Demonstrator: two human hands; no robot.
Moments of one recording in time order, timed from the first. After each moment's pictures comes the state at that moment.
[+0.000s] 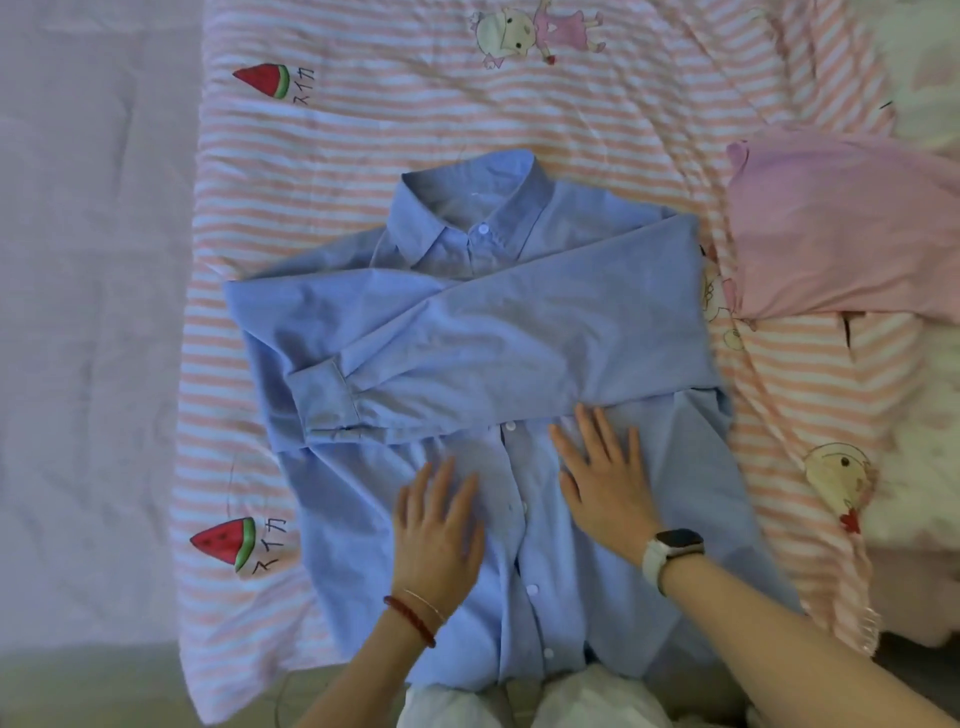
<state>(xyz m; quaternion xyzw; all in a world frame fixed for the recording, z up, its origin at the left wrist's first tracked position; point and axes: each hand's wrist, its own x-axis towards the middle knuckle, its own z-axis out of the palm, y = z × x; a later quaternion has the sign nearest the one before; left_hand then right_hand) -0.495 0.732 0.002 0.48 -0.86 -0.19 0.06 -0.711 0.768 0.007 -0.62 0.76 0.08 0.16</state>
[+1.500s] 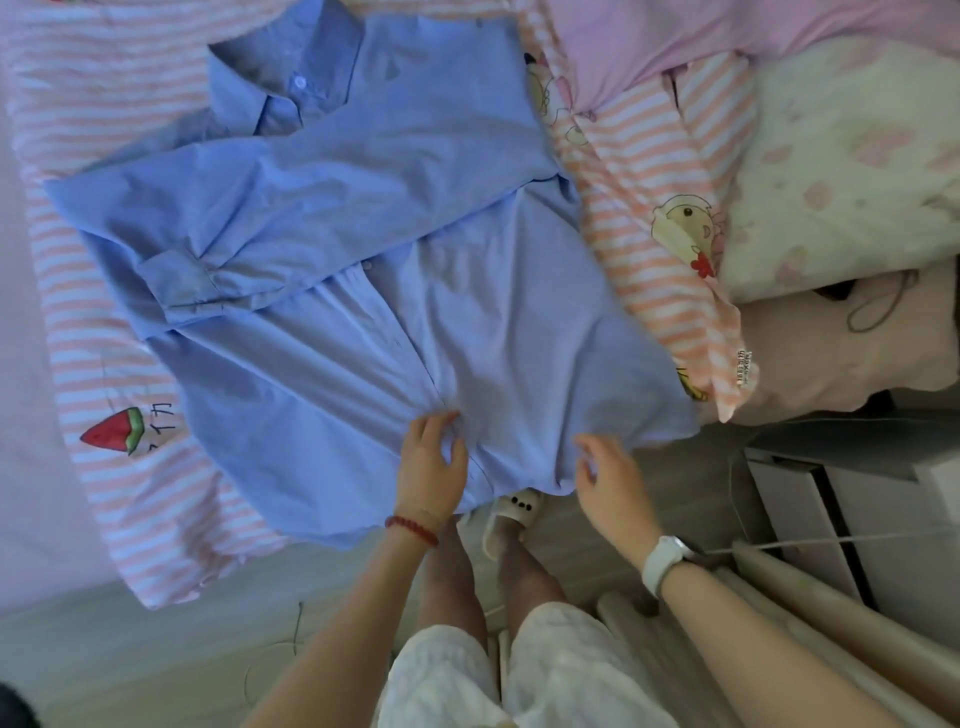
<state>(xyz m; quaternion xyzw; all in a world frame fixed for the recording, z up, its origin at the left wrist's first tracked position) -0.544 0.878 0.015 0.54 -0.71 -0.44 0.01 -0.693 1.013 0.012 -0.30 0.86 -0.18 0.37</state>
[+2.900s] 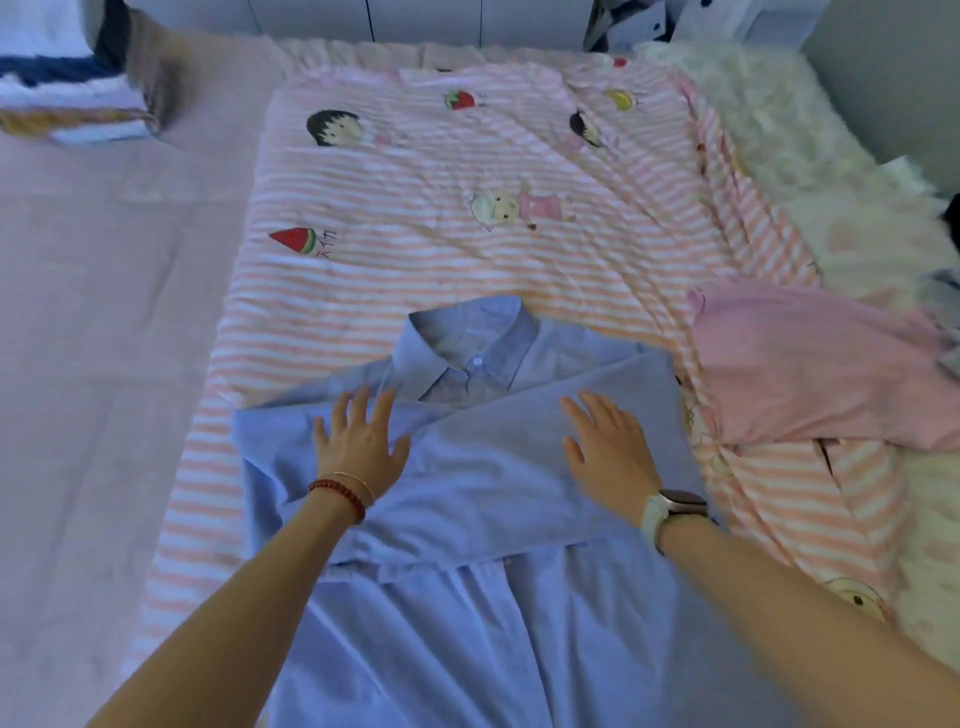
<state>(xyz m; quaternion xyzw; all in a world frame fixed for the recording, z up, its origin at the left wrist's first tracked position) -0.532 0.507 0.038 0.57 -0.80 -0.15 -0.08 -0.779 0.624 0.052 -0.59 0.79 0.02 0.18</state>
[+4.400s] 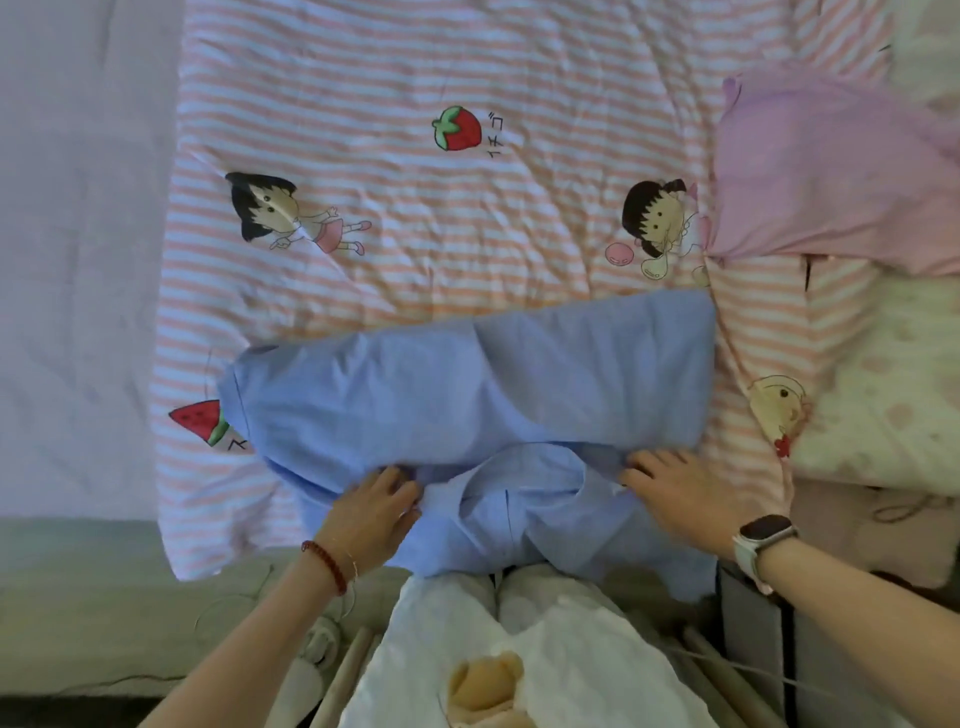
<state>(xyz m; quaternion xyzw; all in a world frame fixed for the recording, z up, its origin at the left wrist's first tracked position) -0.435 0.784 0.019 0.35 -0.90 -0.26 -0.06 -0.809 0.886 0.046 -0.79 0.57 0.13 0.20</state>
